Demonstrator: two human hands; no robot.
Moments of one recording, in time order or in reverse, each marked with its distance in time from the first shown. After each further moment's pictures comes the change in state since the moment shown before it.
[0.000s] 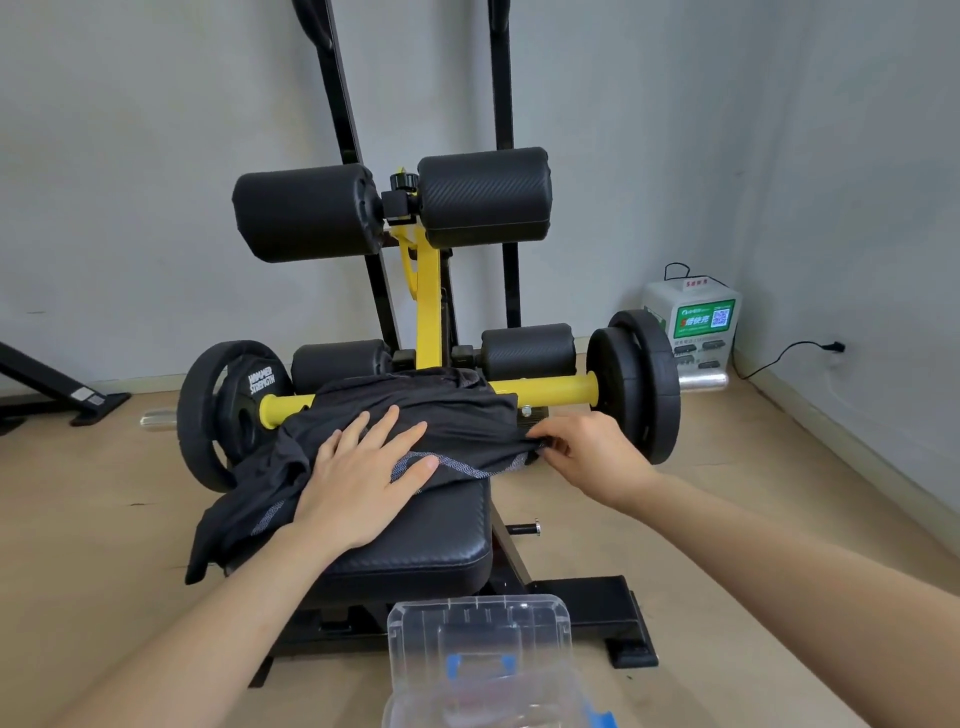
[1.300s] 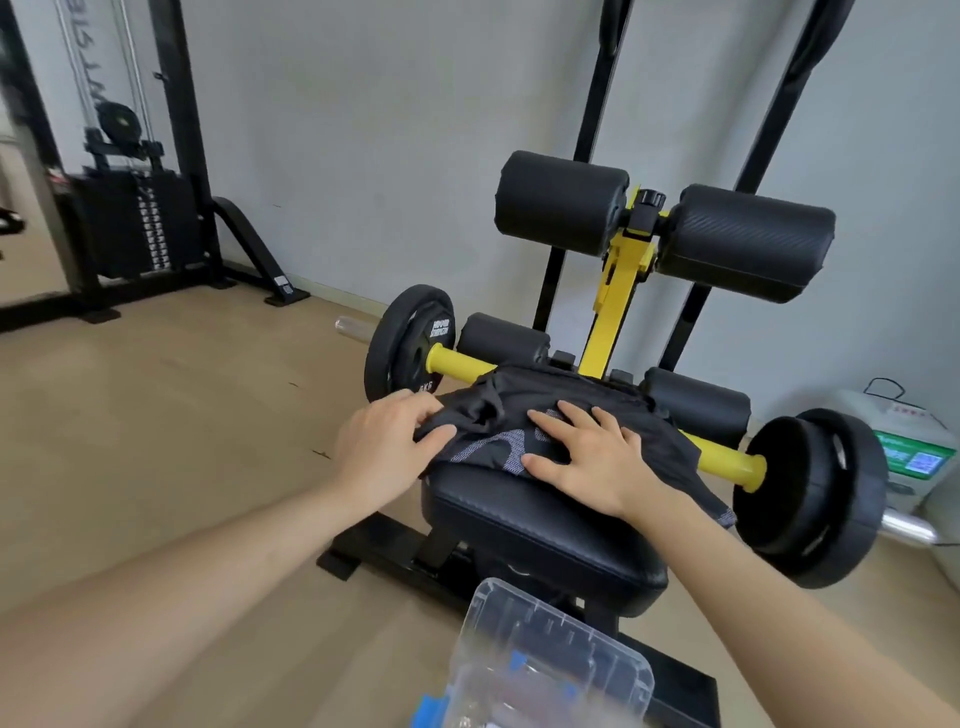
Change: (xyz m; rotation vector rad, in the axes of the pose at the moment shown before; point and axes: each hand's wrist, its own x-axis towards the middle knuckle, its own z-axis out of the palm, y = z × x) left_hand -0.098 -0.115 -0.020 -0.275 0.519 -0.296; right_hand 0.079 -0.154 0.070 -0.203 -0.473 -0.053
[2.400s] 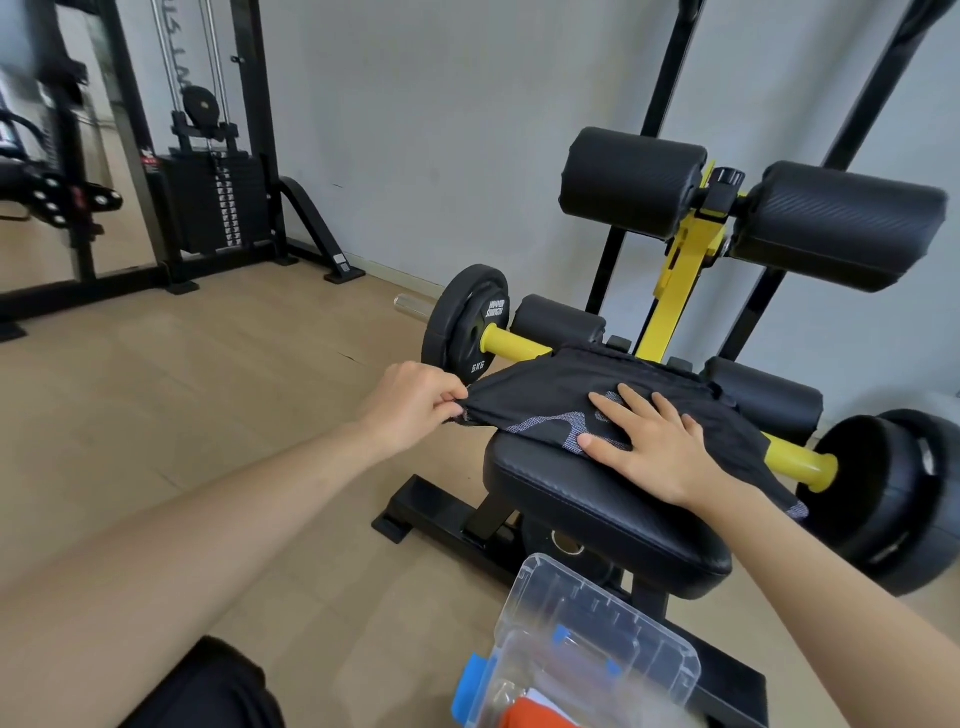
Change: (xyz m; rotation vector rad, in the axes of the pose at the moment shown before) left_hand 0.007 -0.054 -0.020 -0.001 -0.120 0.102; right_hand -0.003 -0.003 0.004 -0.002 -0.015 0.004
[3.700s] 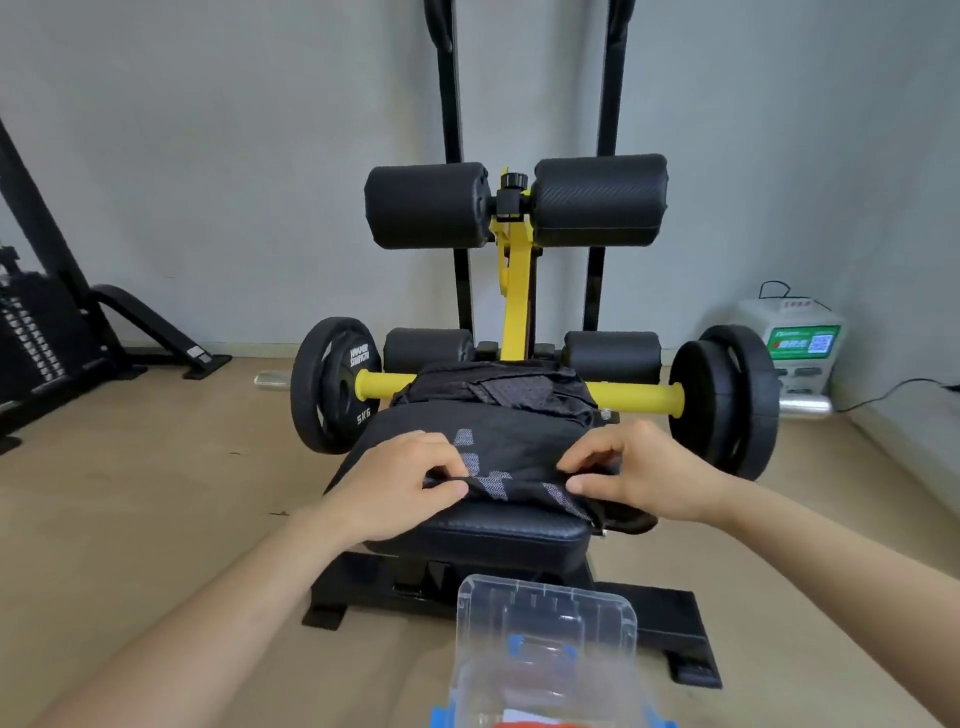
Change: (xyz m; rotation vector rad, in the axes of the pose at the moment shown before) left_hand 0.024 0.121 0.029 -0.070 -0.417 0.299; right_hand -0.104 0.084 -0.029 0.526 0.162 -0.130
